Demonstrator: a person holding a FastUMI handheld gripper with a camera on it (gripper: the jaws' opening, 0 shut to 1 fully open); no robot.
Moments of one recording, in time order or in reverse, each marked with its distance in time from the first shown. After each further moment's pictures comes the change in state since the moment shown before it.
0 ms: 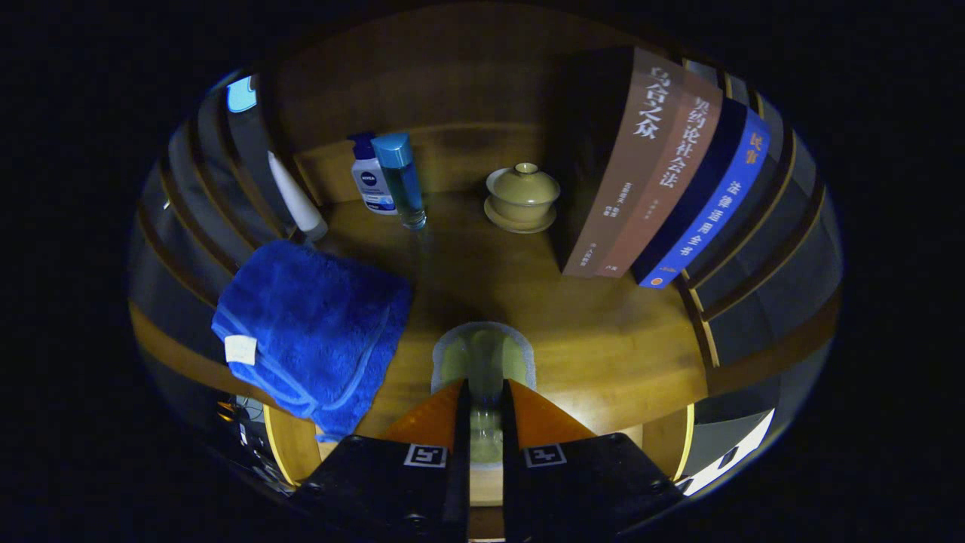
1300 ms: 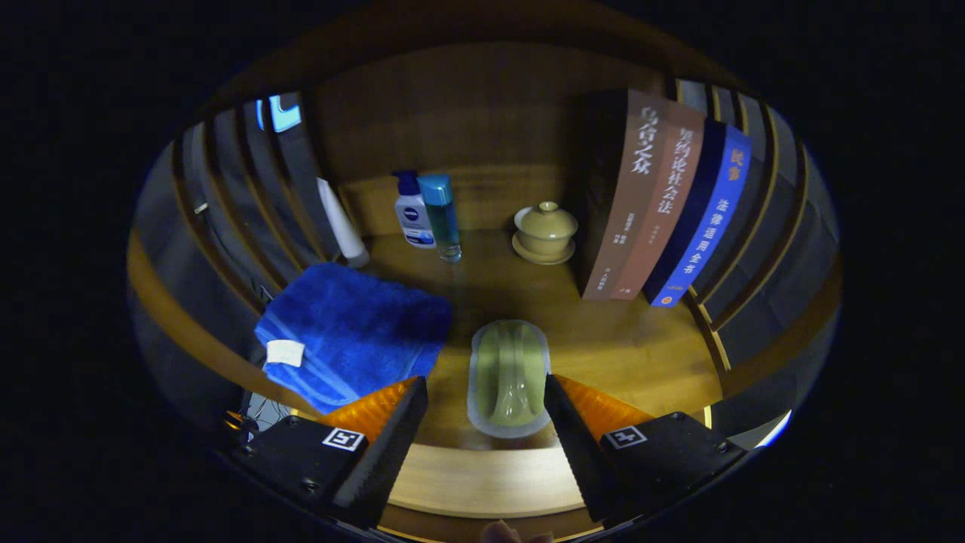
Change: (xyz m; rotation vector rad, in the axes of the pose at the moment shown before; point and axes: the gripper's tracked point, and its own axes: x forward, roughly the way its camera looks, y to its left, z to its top) arm -0.054 0.023 -0.006 -0.011 -0.250 0.093
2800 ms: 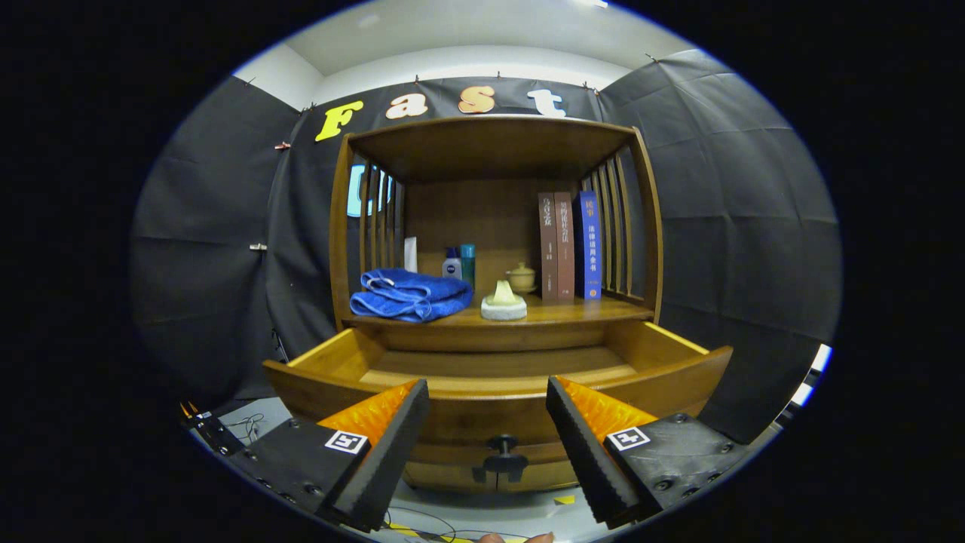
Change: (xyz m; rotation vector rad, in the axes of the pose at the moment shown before) arm -0.144 0.000 -0.229 -0.007 -0.655 -0.003
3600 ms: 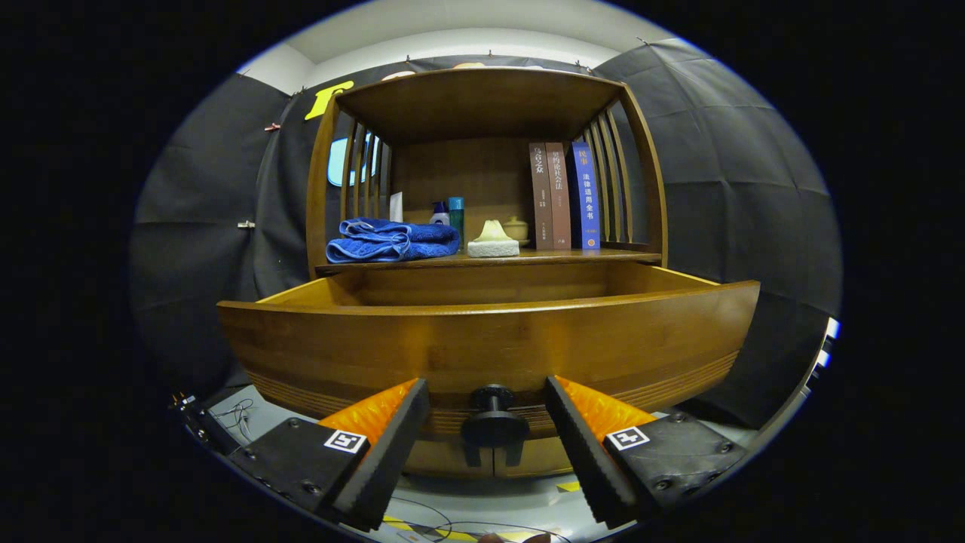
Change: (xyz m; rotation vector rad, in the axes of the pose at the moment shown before) arm 0.030 -0.013 -0.074 -0.005 0.067 -0.019
